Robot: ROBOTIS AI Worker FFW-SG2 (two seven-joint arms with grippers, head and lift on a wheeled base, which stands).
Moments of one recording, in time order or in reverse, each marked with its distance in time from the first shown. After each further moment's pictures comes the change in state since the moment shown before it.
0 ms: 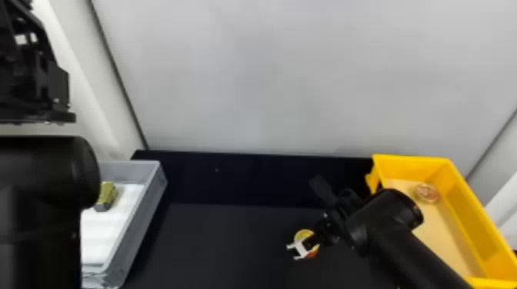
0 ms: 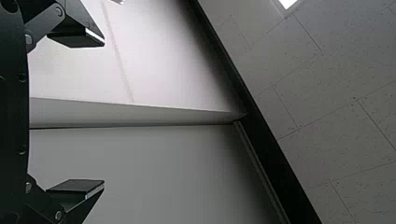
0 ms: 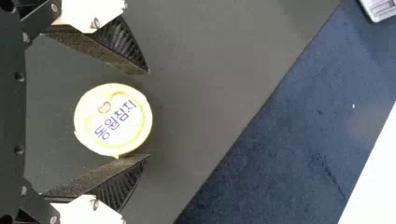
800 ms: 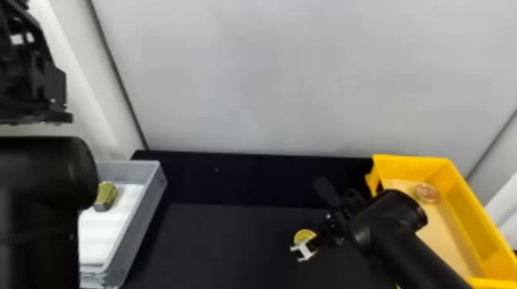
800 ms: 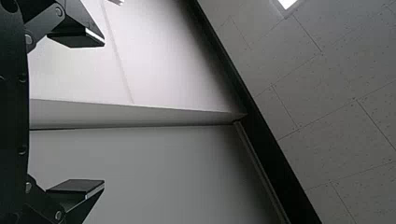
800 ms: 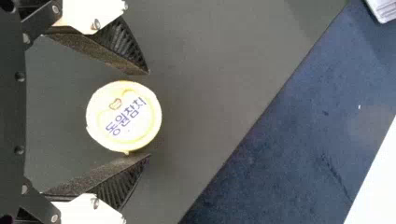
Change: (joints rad) left arm 0.003 0.002 0.005 -0.009 0.001 0.007 -0.003; right arm 0.025 -0.015 -0.017 -0.047 0.040 0.019 0.039
